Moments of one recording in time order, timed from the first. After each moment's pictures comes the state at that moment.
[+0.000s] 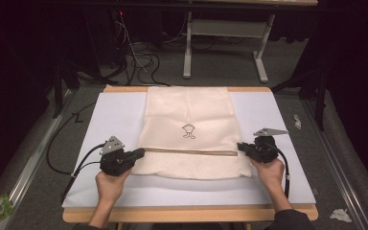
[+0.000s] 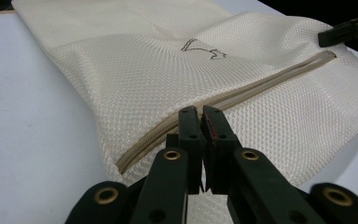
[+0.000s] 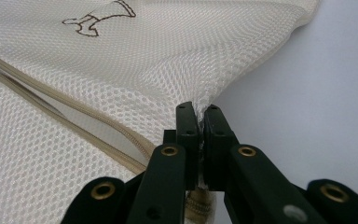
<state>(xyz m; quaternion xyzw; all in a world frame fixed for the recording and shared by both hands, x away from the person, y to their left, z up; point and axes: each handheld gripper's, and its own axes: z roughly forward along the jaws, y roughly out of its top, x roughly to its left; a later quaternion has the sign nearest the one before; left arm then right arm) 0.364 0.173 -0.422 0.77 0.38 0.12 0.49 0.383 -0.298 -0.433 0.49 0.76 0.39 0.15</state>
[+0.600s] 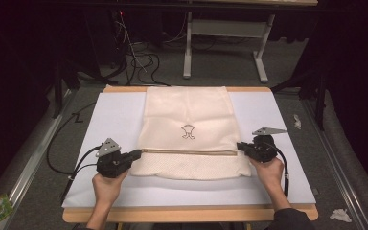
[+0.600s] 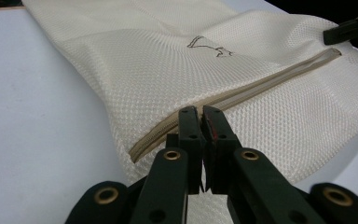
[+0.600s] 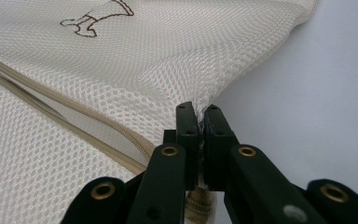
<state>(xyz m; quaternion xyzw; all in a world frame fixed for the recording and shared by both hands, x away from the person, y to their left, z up) 0.360 0.184 -0.425 0.77 0.39 0.13 0.49 0.385 -0.296 -0.431 0.49 0.77 0.38 0.15</state>
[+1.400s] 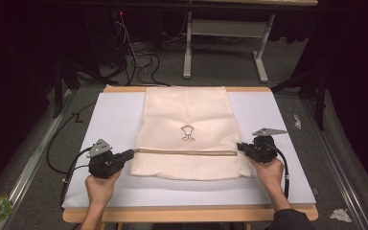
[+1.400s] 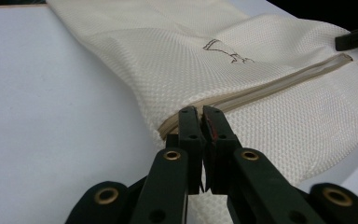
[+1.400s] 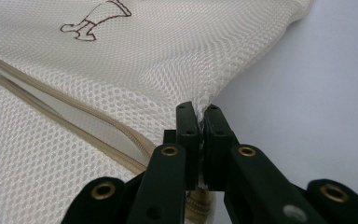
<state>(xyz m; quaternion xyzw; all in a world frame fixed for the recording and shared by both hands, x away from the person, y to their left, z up) 0.358 0.205 -0.425 0.75 0.41 0.13 0.49 0.384 -0.298 -0.434 0.50 0.77 0.38 0.15</state>
